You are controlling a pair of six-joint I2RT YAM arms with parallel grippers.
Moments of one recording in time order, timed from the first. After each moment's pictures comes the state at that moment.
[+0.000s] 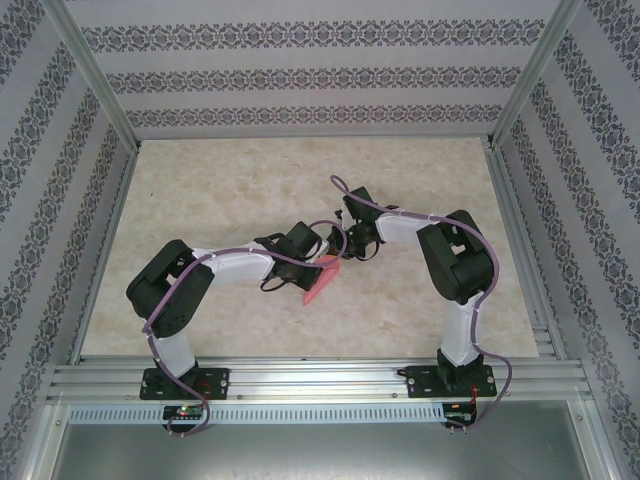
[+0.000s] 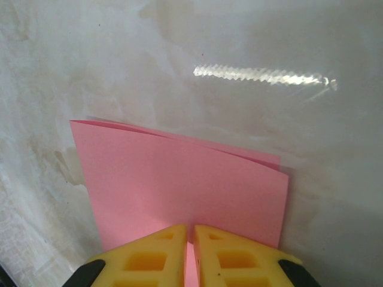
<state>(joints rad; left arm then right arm) -0.76 1.79 1.00 -0.33 0.11 -0.23 0.49 1.98 1.17 -0.35 -0.50 0.55</state>
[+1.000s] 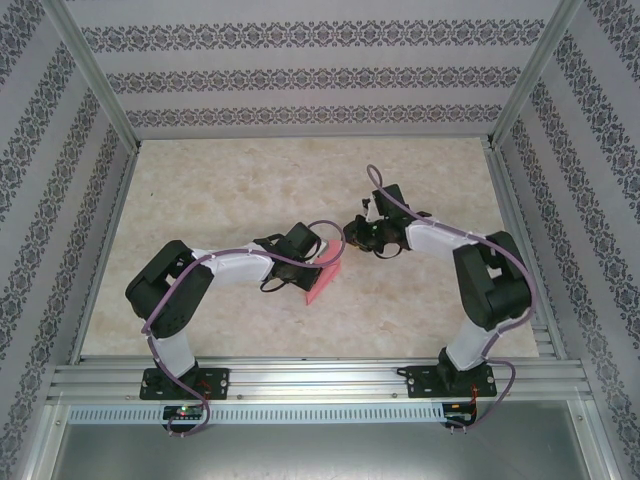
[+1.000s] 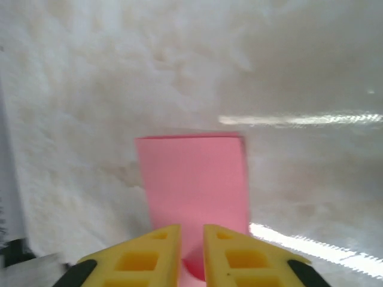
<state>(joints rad) -0.76 1.79 0.99 -0.31 0.12 -0.25 0.39 1.68 0.94 -0.18 -0.50 0.69</state>
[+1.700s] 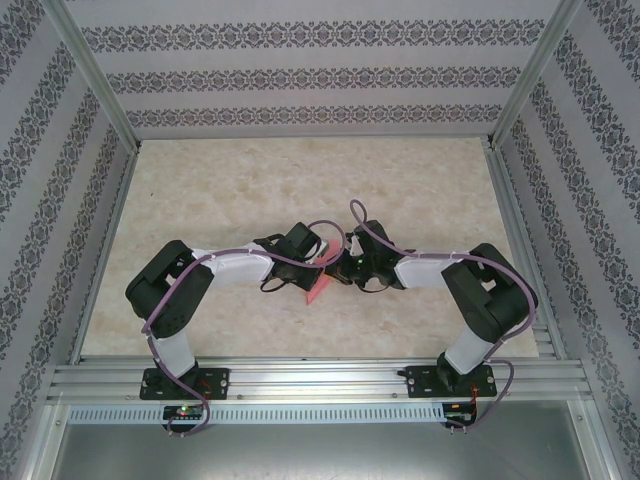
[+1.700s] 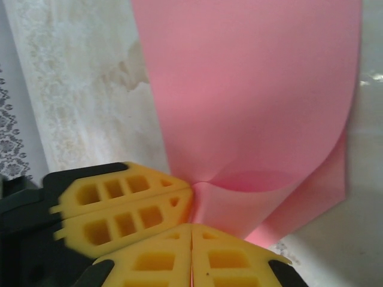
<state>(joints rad) -0.76 1.79 0.99 -0.31 0.12 -0.25 0.58 1.68 0.68 0.15 -0.53 0.95</state>
